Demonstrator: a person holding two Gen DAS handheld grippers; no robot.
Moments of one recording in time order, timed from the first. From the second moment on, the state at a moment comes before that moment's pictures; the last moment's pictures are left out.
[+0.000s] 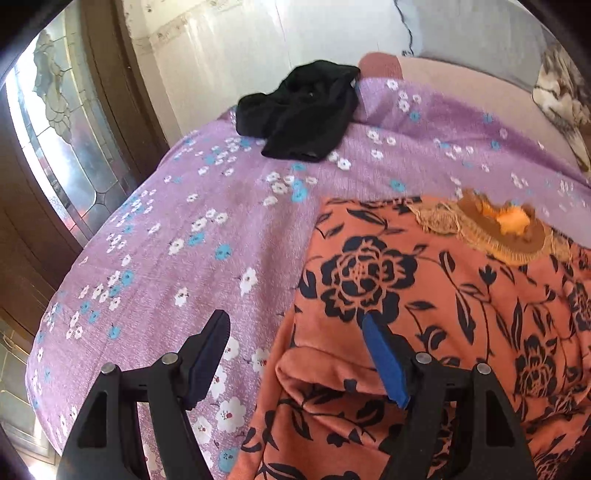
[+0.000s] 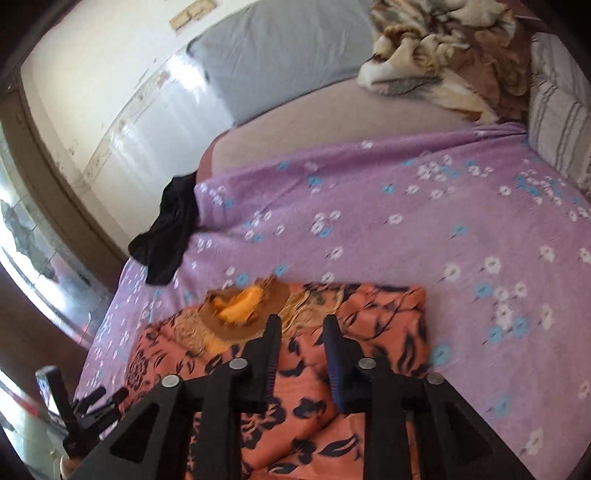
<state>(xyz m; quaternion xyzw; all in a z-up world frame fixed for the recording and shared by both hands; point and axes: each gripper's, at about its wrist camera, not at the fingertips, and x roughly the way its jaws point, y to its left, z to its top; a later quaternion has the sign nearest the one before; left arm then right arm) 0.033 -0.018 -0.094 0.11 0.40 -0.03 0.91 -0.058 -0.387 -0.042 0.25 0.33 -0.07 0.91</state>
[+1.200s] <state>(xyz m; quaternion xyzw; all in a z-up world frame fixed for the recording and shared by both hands) -0.002 0.104 -0.105 0.09 0.45 0.00 0.89 -0.235 -0.377 -0.102 0.28 0.39 -0.15 0.86</state>
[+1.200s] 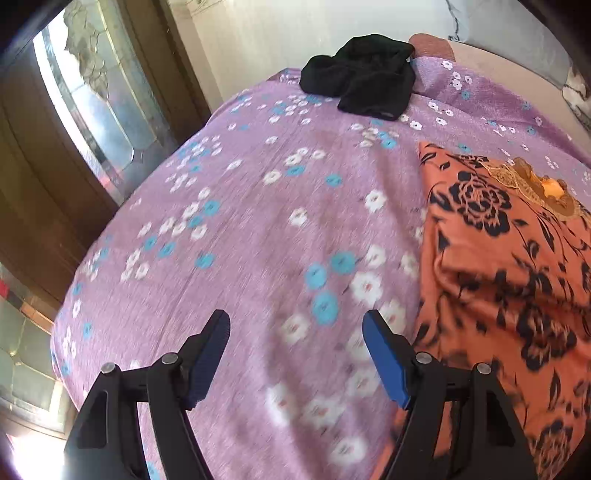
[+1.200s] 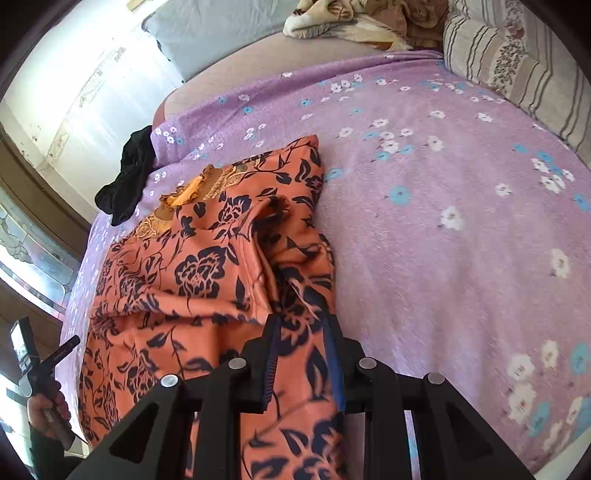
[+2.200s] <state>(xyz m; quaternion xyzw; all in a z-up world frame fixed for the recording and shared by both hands) -0.130 0.118 -0.136 -0.03 0.60 -0.19 0.78 -0.317 -0.314 -0.175 0.41 0.57 -0.01 0.71</state>
